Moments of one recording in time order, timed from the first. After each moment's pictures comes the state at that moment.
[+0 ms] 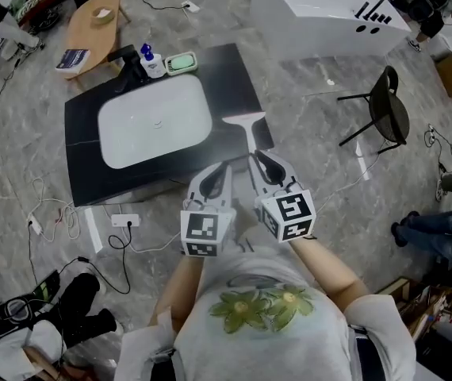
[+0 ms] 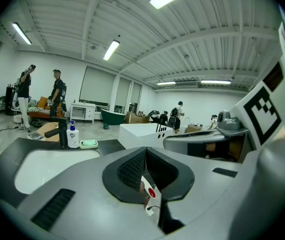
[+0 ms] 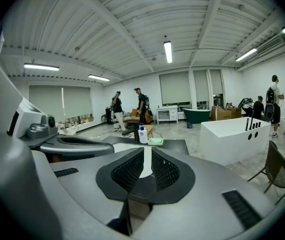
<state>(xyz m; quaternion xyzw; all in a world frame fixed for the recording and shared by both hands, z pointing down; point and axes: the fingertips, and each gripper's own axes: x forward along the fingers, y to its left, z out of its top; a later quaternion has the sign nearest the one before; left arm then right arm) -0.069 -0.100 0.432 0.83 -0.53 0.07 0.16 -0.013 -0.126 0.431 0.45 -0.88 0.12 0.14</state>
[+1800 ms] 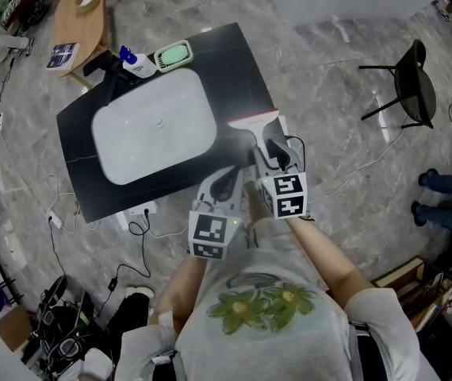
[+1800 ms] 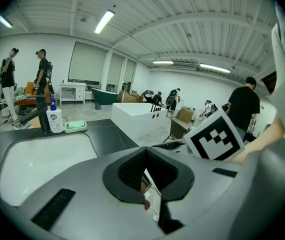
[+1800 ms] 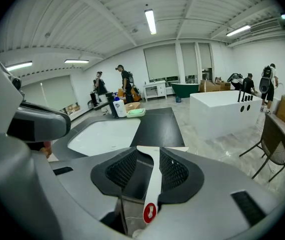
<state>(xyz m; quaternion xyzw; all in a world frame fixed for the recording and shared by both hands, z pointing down) -0.050 -0.171 0.505 0.84 -0.47 0.17 0.24 0.007 -0.224 0.580 0.48 -0.82 0.23 0.24</state>
